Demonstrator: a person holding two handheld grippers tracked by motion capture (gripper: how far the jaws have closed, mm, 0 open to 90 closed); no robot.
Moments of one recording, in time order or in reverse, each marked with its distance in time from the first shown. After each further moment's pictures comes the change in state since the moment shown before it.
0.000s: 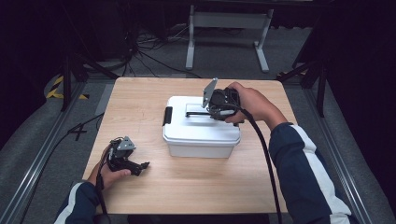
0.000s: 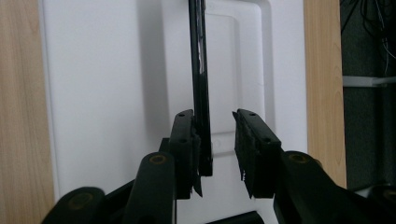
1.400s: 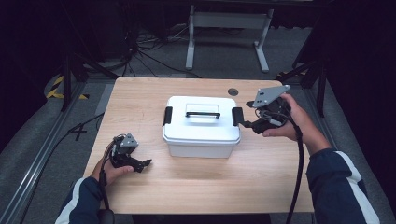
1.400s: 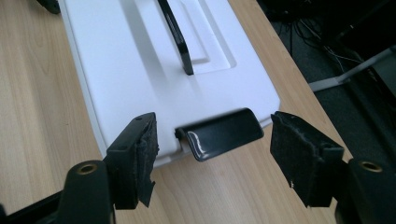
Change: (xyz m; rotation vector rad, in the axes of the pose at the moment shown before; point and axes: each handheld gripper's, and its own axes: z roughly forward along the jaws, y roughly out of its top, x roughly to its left) left arm 0.005 0.010 0.009 -0.006 -0.005 0.011; right arm 0.032 -0.110 -0.051 -0.312 -0.126 0.302
